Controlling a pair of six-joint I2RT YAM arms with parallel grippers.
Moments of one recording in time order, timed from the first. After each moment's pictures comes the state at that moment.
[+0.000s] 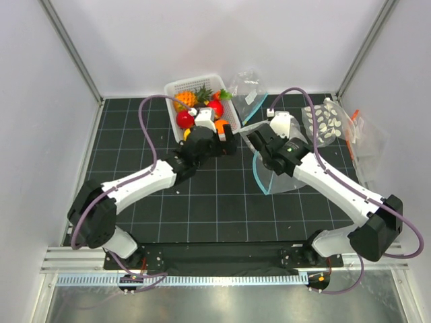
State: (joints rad) left arm -0.80 1.54 1.09 0.08 -0.28 -0.57; right arm 0.70 1.36 1.26 -0.89 0.74 0.61
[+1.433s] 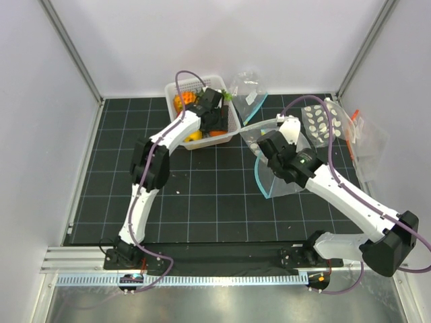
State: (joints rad) left arm -0.52 2.36 2.12 -0.62 -0.05 -0.40; right arm 0.70 1.21 1.15 -0.83 0.70 0.63
